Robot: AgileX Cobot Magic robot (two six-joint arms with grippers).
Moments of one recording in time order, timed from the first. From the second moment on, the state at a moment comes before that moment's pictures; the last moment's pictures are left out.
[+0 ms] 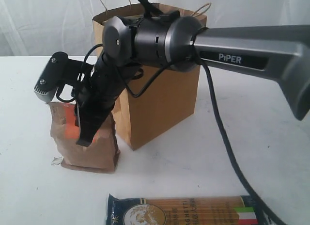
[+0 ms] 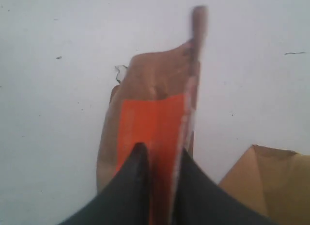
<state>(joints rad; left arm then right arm) -0.53 0.01 0.02 -0.10 0.31 0.06 0.82 2.05 -1.72 0.31 0.79 -0.91</state>
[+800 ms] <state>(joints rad) -0.53 0.01 0.02 -0.10 0.31 0.06 0.85 1.65 -1.60 0.31 1.08 -0.72</state>
